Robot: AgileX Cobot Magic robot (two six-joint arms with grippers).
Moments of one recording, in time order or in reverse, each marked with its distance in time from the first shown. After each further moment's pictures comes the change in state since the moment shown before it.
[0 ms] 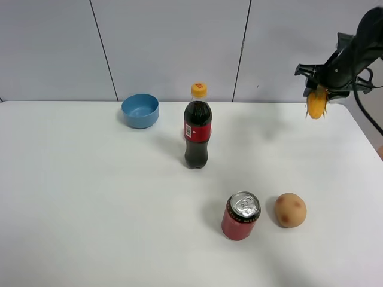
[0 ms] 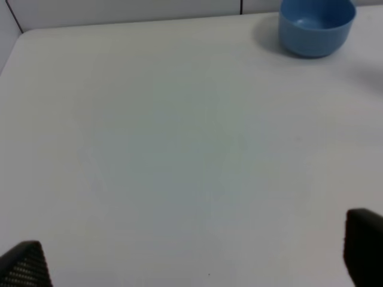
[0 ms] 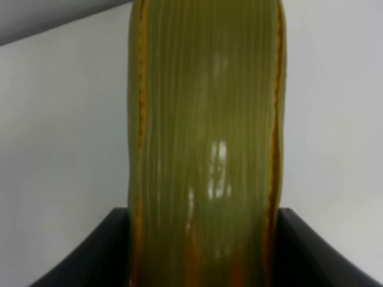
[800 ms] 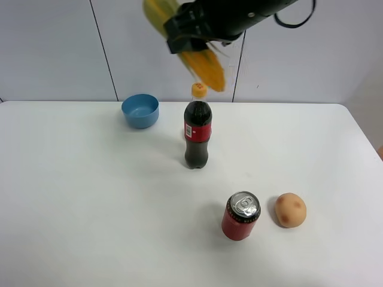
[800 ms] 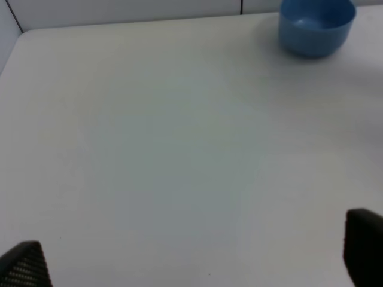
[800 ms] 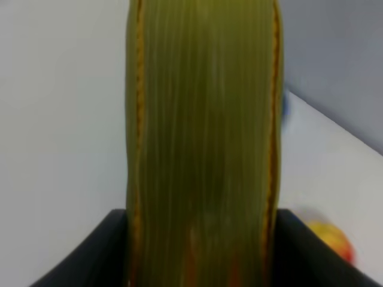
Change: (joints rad) left arm 0.000 0.000 0.000 0.000 0.000 0.000; right arm 0.752 -0.321 0.000 0.170 -0.081 -0.388
